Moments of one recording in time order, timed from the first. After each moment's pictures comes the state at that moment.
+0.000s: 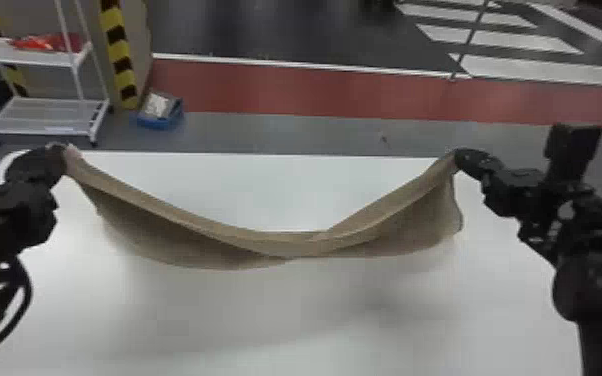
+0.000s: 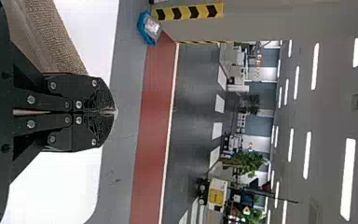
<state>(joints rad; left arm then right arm) 0.13 0.10 0.08 -2.22 0.21 0.66 0.15 -0.11 -0.18 -0.35 -1.89 0.05 0.65 0.48</state>
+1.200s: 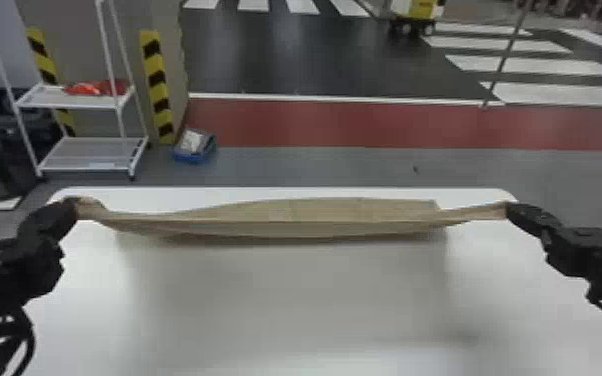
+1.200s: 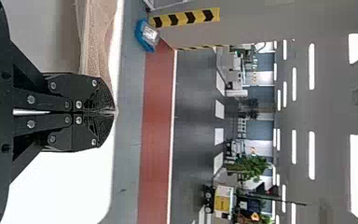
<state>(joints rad) 0.22 0.14 0.18 -2.28 0.35 0.70 0.19 -0.06 -0.23 -0.47 -1.72 -0.04 0.50 0.60</state>
